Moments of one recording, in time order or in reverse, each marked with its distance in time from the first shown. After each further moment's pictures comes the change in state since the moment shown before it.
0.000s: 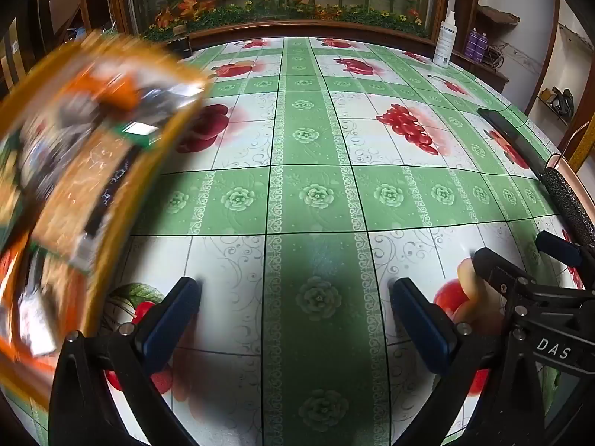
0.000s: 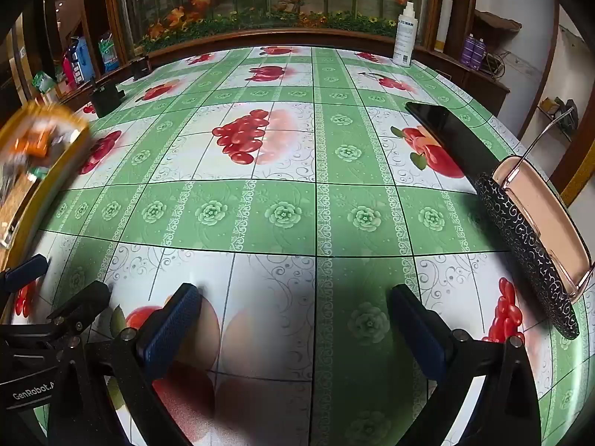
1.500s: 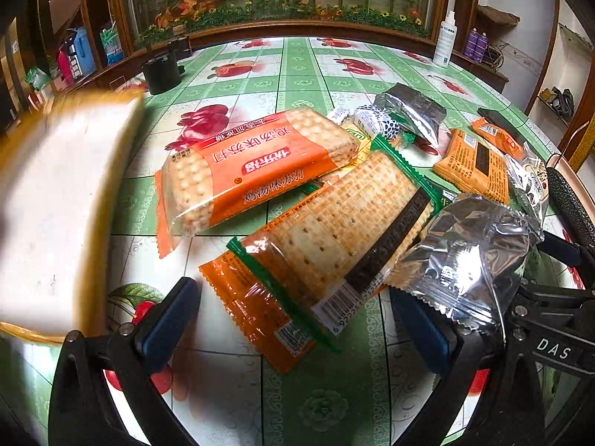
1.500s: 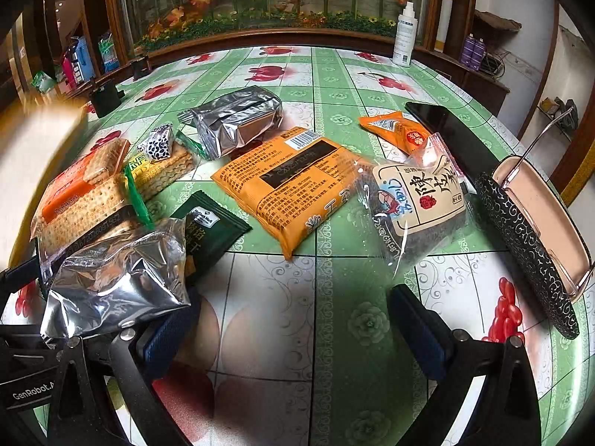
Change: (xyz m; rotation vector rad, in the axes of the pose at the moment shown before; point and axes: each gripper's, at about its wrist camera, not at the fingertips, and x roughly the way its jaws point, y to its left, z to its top) left arm -0.001 0.002 0.000 0.001 -0.002 0.000; right arm -0.002 0.000 -0.001 0.000 -0.001 0.001
